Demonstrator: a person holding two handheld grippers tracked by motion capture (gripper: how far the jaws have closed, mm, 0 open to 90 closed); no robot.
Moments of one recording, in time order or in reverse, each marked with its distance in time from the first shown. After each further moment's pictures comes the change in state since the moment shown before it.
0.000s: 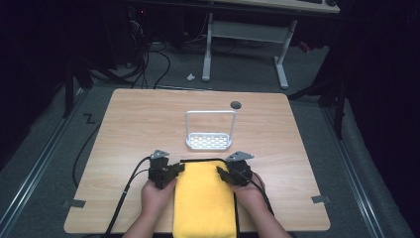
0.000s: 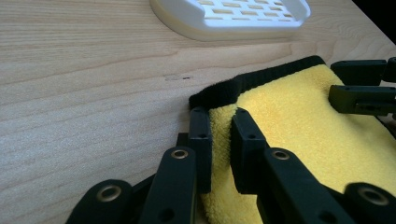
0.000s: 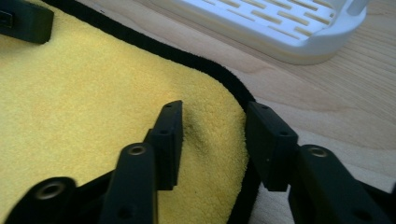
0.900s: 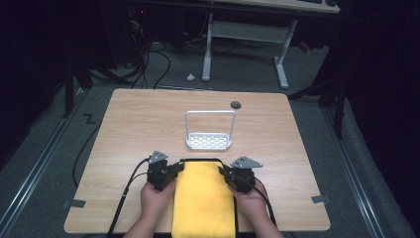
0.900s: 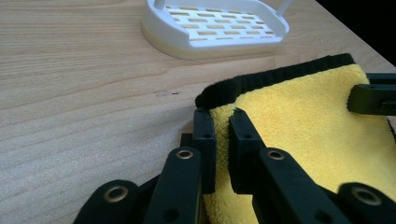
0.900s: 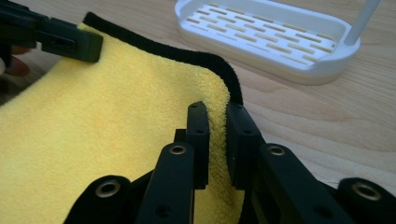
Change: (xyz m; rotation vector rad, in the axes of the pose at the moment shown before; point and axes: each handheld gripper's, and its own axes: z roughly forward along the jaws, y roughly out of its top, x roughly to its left) left arm -0.006 -0.005 -0.010 -0.090 -0.009 0.059; right arm 0.008 -0.012 -0.025 -0.155 0.073 0.029
